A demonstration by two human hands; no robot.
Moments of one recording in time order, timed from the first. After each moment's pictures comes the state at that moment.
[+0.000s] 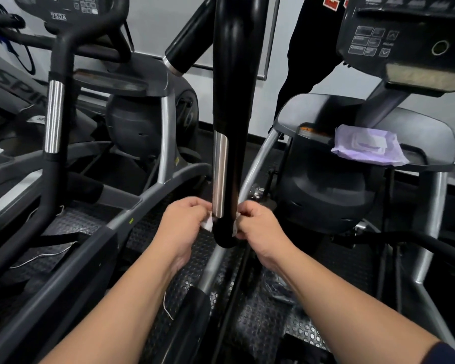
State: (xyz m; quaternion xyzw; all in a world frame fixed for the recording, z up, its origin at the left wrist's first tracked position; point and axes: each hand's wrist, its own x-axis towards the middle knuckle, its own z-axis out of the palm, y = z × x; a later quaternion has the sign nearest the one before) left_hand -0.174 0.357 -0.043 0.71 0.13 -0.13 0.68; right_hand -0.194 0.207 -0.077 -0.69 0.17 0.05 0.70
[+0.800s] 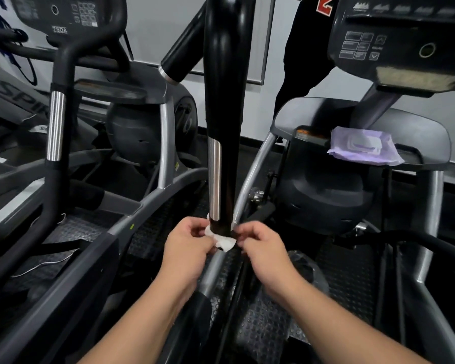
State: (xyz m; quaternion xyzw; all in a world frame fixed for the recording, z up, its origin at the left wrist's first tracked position) left_hand -0.220 0.350 -0.045 0.71 0.15 -0.09 0.68; right_hand -0.245 0.209 -0.075 -0.71 0.19 0.02 0.68
